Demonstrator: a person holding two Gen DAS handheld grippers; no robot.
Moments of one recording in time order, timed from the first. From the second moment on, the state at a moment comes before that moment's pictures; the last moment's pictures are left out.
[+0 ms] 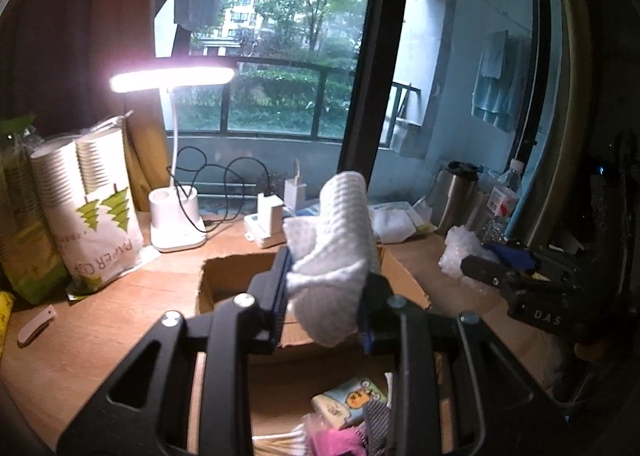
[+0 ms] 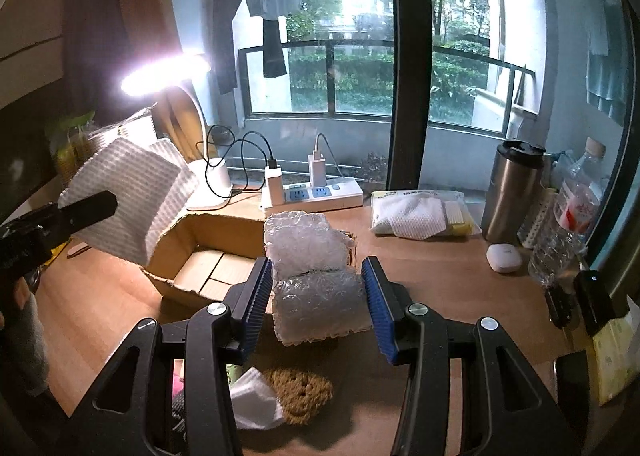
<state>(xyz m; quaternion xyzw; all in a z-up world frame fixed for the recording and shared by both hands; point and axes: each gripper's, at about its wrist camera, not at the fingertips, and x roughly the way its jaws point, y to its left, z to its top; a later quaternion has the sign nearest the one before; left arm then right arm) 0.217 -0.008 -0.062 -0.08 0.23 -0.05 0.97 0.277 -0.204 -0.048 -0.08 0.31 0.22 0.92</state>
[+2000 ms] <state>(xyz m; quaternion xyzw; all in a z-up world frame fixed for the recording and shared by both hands) 0.296 -0.036 -0.138 -0.07 0.36 -0.06 0.93 0.321 -0.187 -0.098 -0.09 0.37 0.20 0.90</state>
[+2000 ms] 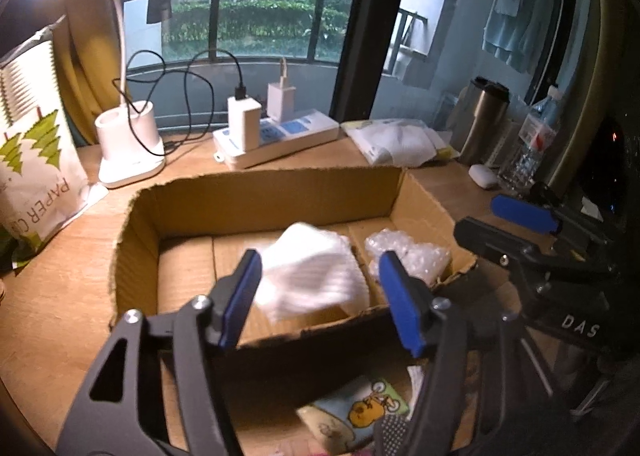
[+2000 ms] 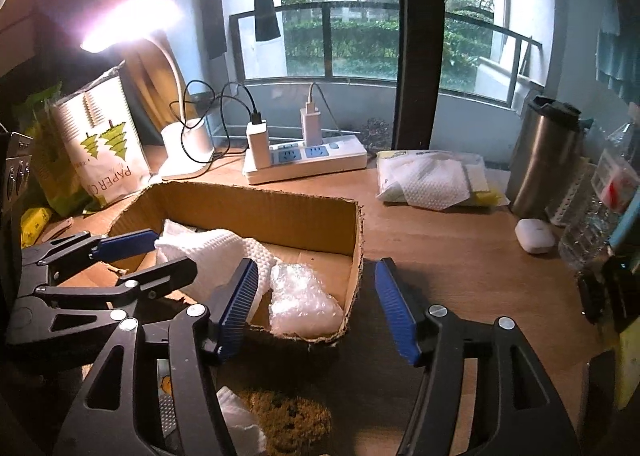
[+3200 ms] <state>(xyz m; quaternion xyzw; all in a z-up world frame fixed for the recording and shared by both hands) 0.195 -0.022 -0.121 -0.09 0.32 -0.05 0.94 0.232 -0.195 -0.086 -0.09 0.35 0.20 0.91</state>
